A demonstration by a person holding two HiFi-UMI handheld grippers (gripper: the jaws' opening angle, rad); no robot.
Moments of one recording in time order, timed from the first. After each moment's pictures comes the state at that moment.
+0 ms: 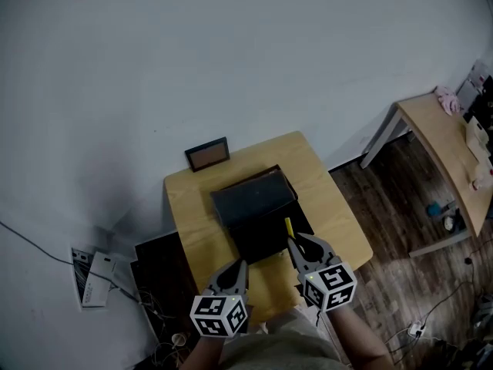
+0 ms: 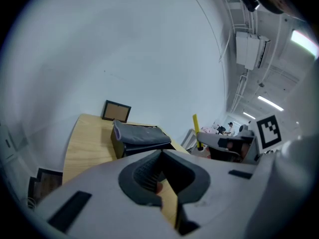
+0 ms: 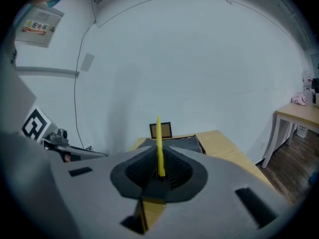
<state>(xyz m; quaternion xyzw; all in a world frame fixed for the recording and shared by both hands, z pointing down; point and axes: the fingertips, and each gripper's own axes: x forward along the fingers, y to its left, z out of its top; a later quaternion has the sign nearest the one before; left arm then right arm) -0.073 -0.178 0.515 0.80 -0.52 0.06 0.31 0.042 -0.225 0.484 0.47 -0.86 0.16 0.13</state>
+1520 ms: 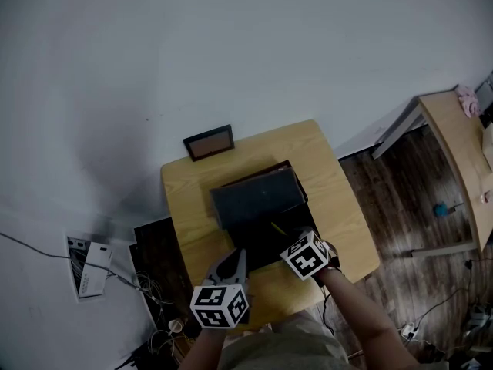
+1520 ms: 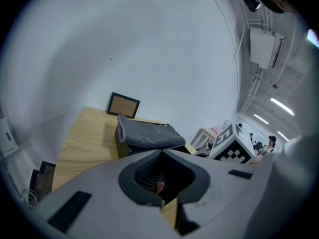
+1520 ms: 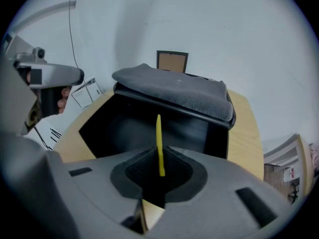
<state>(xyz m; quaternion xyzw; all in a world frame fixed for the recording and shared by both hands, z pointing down) -0.076 -0.237 0.552 0.76 -0.55 0.07 0.34 0.035 -0.275 0.652 0.30 -0.80 0.18 0.49</state>
